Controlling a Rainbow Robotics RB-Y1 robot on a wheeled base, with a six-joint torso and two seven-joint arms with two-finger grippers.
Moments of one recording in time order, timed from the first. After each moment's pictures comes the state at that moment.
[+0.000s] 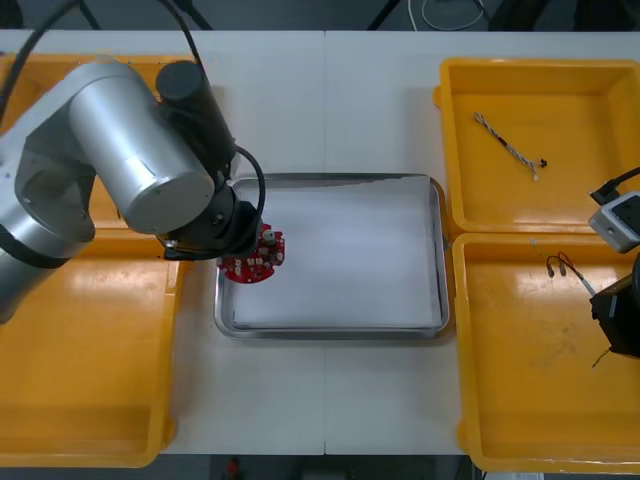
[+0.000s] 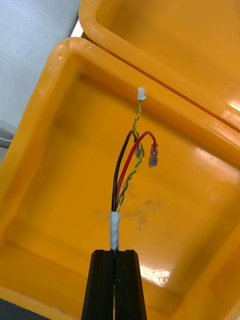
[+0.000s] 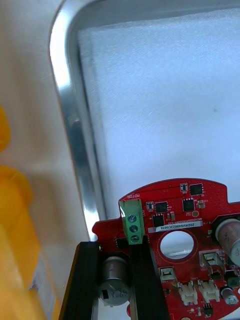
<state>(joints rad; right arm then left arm) -0.01 -0.72 -0.28 -2.59 -0.87 1.92 1.54 -0.73 0.64 -0.55 -1.98 0.71 1.79 -0.71</state>
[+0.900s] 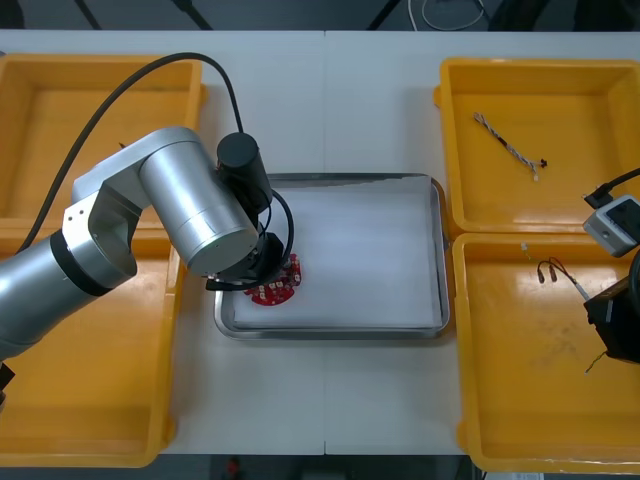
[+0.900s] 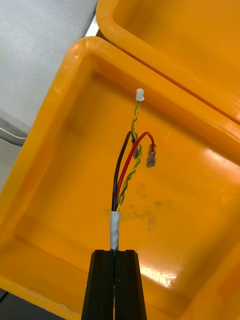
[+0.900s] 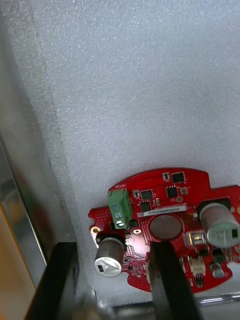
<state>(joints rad) -0.01 -0.72 -0.28 -2.59 -0.91 1.92 1.54 -0.73 0.60 -0.73 -1.84 0.62 1.62 -0.66</state>
